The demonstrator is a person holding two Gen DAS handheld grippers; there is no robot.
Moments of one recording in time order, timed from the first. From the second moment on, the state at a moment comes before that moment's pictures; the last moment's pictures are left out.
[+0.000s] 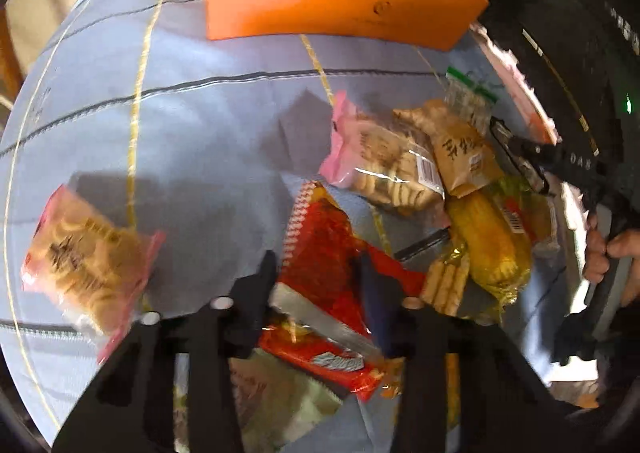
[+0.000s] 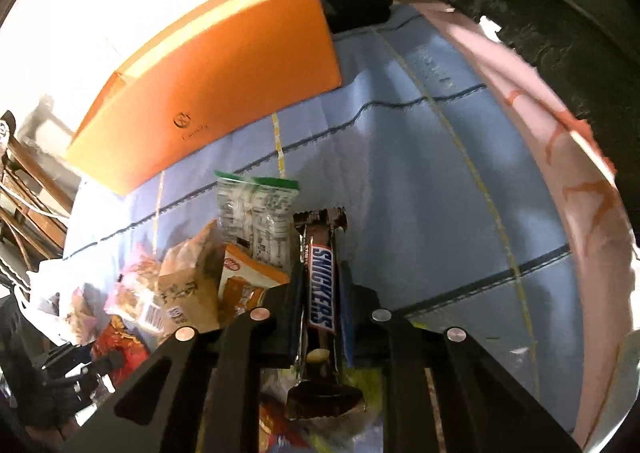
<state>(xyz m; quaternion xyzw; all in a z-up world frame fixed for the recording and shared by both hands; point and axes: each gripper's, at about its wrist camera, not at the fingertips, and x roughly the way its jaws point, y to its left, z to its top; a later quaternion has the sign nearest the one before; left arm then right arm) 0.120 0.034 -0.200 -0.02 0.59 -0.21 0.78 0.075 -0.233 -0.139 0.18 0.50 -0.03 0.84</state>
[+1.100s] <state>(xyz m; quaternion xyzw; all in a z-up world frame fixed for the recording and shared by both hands) 0.066 -0.001 -0.198 0.14 0.57 -0.23 0.77 0.044 -0.249 -0.126 0.21 0.48 -0.05 0.85</state>
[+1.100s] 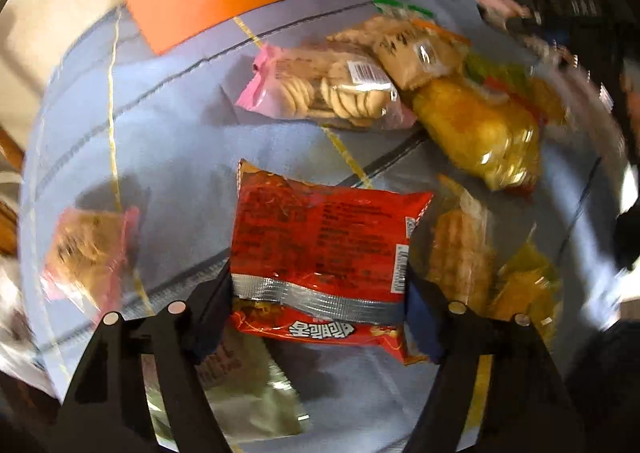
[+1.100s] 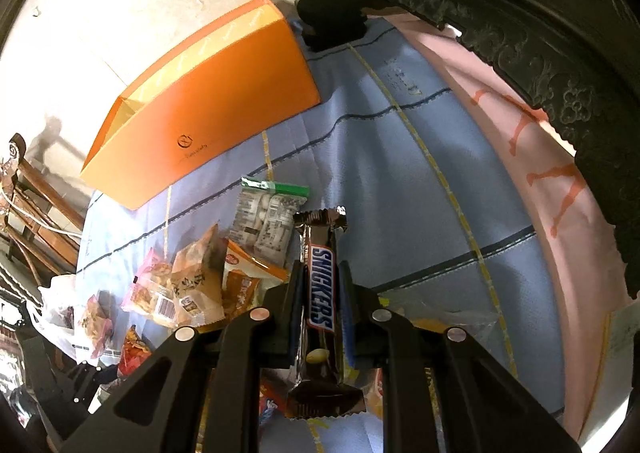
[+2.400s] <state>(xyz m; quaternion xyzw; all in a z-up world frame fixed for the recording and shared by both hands) 0.251 -0.006 -0.065 0.02 0.46 -0.10 0.88 0.184 -0.237 -0.024 0.11 0.42 -0.03 0.90</state>
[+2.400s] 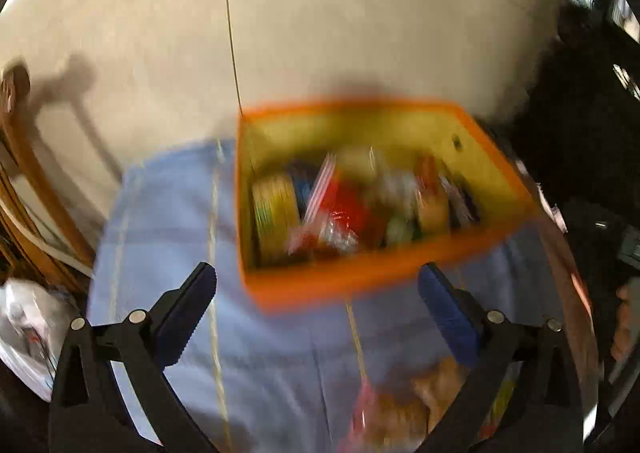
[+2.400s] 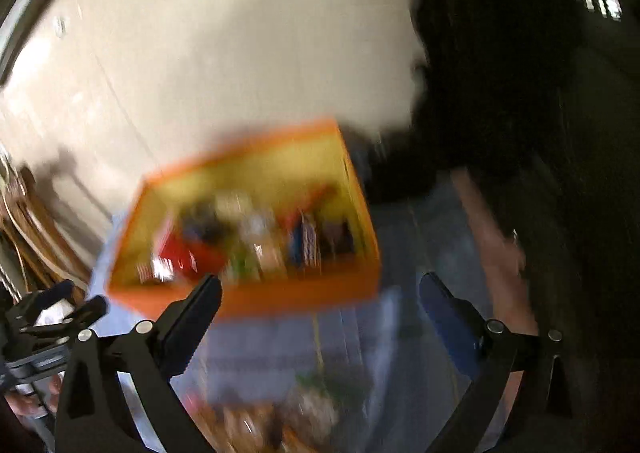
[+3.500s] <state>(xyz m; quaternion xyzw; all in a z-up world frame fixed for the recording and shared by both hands) 0.158 -0.029 -0.180 0.09 0.56 -0.30 0.77 0.128 -0.212 -0.144 0.16 0.49 -0.03 0.86</state>
